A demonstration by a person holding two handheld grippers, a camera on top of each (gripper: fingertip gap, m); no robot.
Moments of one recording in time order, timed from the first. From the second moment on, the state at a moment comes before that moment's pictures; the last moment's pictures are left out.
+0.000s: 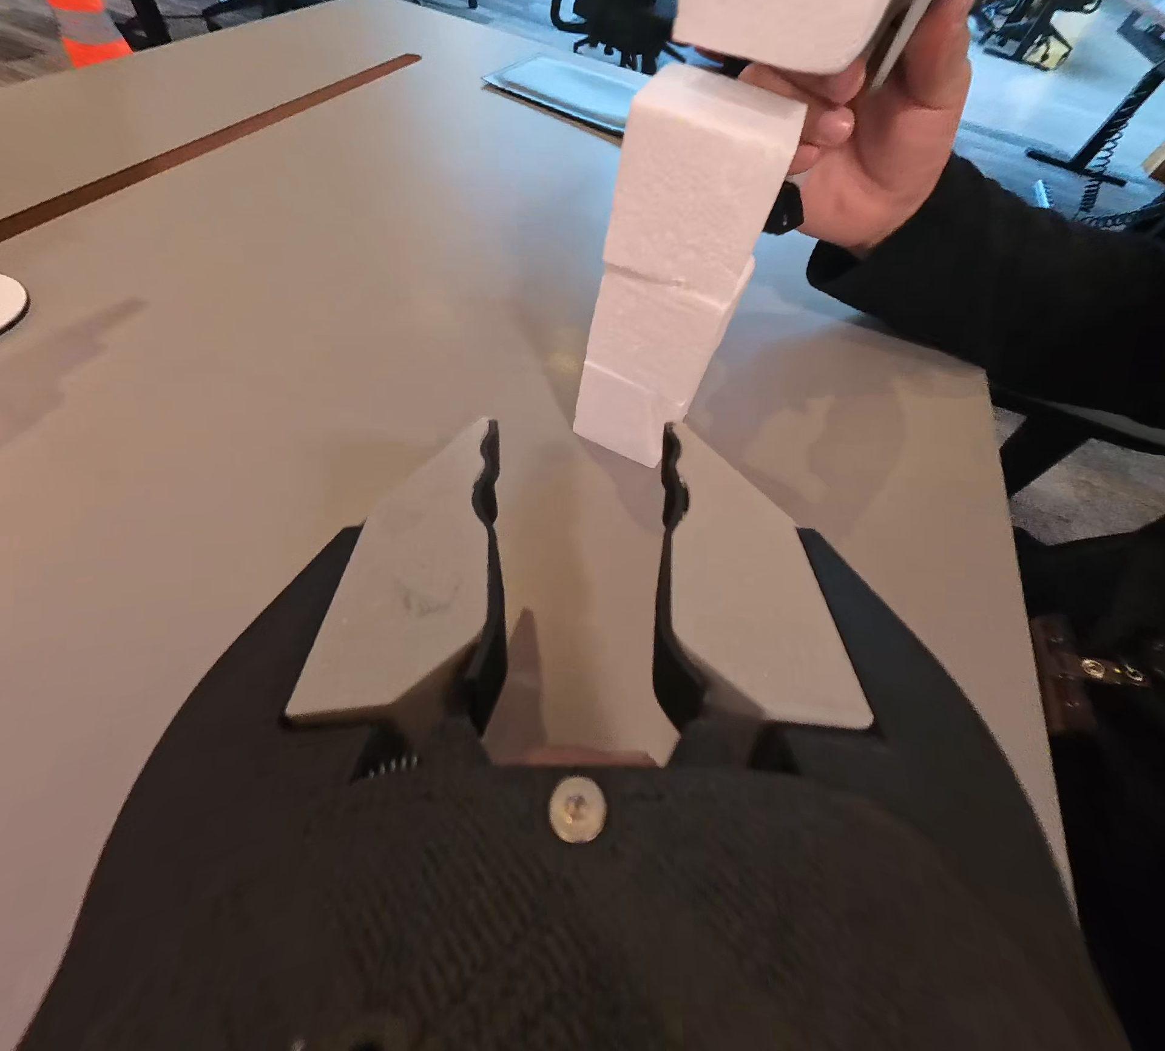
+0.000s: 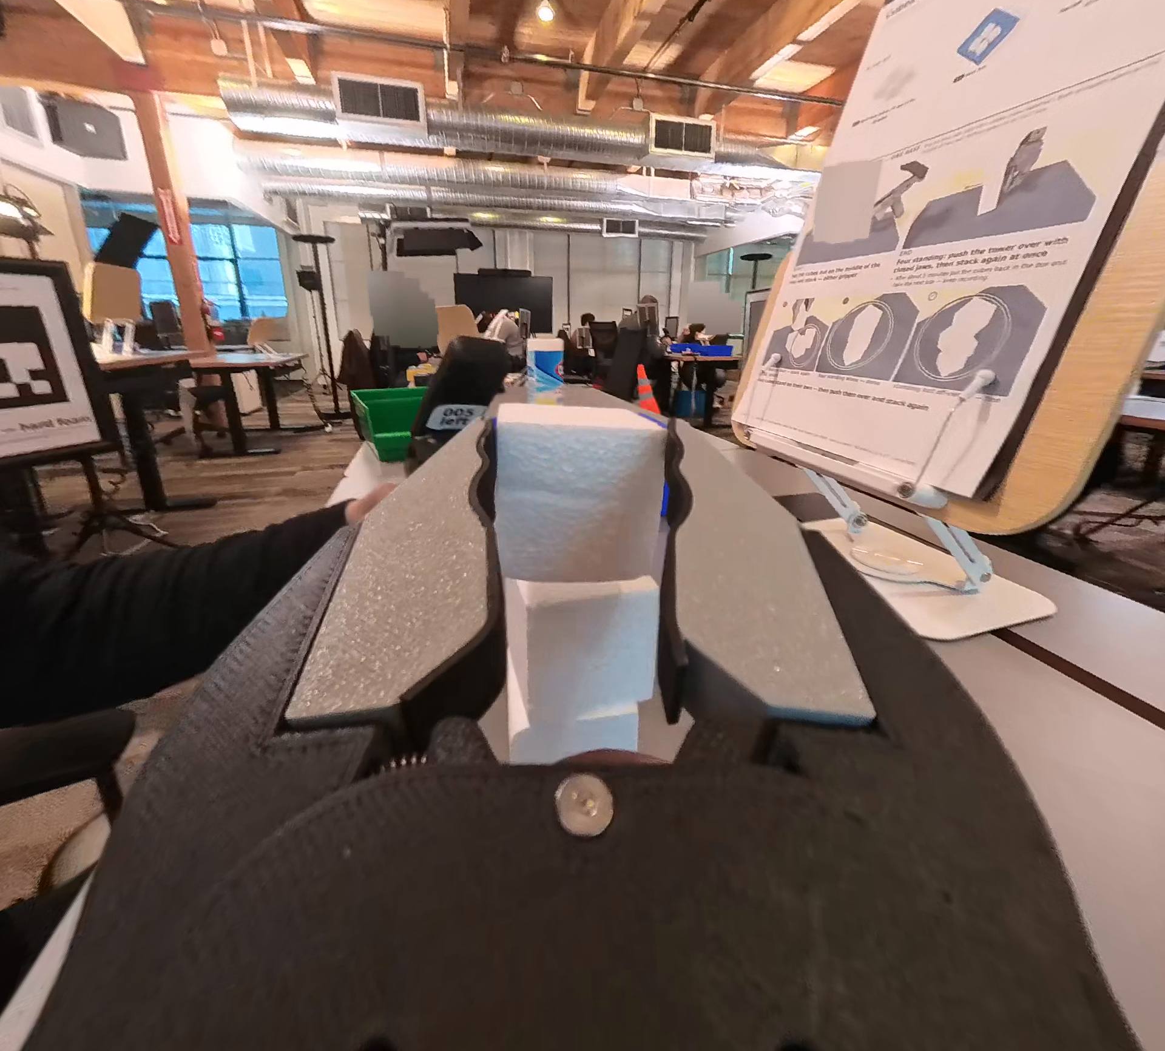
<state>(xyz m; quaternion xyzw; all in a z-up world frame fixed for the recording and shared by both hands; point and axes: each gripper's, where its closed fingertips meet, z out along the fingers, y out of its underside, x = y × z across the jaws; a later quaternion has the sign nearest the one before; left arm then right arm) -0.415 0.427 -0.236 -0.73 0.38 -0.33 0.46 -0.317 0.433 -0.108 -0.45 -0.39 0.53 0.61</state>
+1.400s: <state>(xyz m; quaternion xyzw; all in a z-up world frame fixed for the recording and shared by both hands) -0.405 0.422 -0.246 -0.74 0.39 -0.33 0.44 -0.334 0.432 -0.126 -0.45 -0.41 0.50 0.61</state>
